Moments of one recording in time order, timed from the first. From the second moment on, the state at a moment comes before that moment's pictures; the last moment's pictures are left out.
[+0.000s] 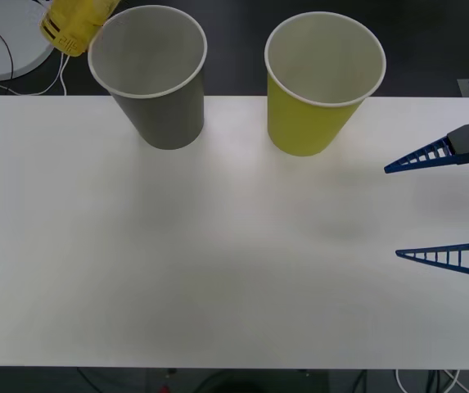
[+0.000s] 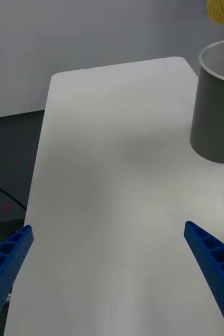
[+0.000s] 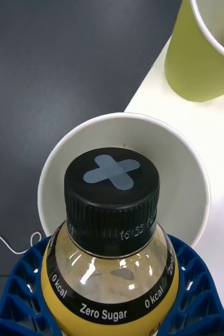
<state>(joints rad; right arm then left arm) 0.03 -1.16 -0.21 -1.99 1.00 -1.26 -0.22 -1.82 0.72 -0.97 -0.54 -1.61 -1.46 0.79</state>
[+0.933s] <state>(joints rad) 0.03 -1.16 -0.21 -1.99 1.00 -1.26 -0.22 -1.84 0.63 -0.97 -0.57 -1.58 -1.43 0.76</state>
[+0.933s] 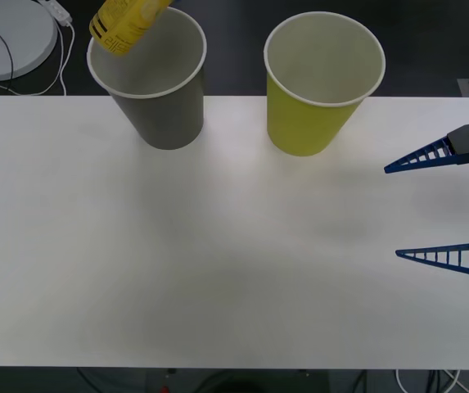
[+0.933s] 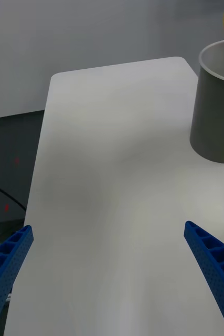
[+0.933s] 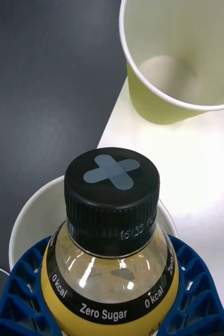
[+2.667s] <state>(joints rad) 0.03 -1.16 -0.21 -1.99 1.00 -1.26 -0.22 -1.70 0.88 -0.97 -1.00 -1.57 -1.42 0.81</state>
